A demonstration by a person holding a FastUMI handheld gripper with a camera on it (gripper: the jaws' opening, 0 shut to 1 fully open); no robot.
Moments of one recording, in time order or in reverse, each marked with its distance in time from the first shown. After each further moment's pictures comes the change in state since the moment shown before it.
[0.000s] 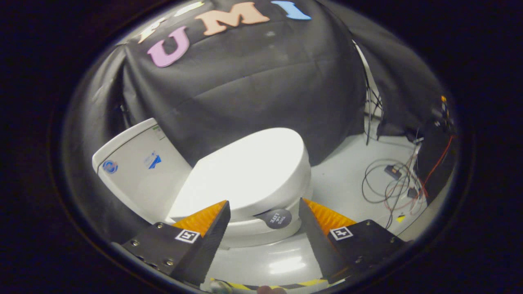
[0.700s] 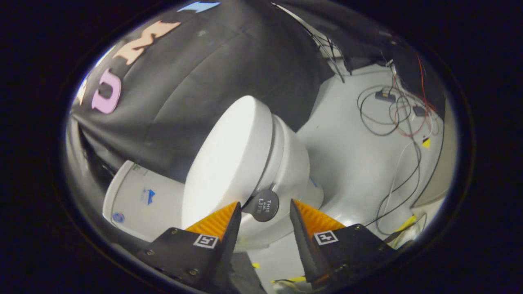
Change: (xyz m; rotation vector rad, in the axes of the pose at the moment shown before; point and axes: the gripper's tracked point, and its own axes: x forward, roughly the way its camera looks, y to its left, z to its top) arm 0.049 -0.014 -0.051 0.479 0.170 0.047
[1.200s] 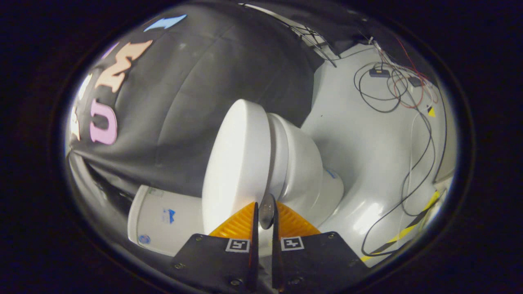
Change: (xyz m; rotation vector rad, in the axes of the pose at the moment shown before) arm -0.002 0.010 0.015 0.093 -0.028 0.012
